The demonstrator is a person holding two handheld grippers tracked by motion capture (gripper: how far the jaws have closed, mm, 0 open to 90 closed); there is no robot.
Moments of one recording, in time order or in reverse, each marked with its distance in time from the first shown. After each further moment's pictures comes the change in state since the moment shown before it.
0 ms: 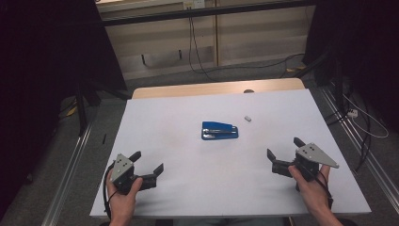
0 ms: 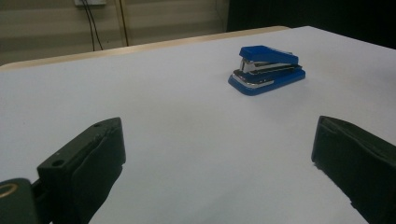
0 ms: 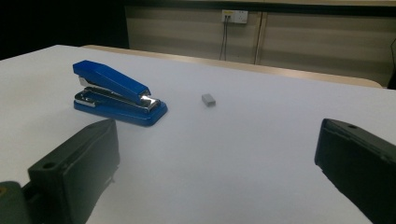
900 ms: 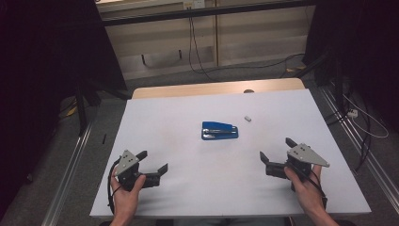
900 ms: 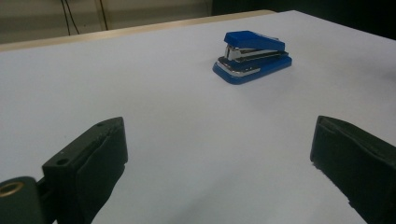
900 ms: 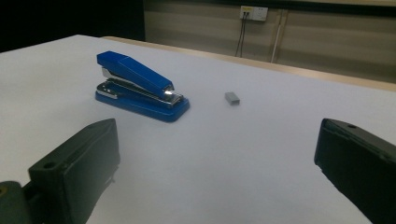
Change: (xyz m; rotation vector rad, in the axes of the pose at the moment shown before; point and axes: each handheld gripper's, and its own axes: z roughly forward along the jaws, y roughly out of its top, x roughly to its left) left arm -0.001 0.004 0.015 0.065 -0.072 0.001; right arm 0.014 -0.001 0.008 0.017 0.059 -0.045
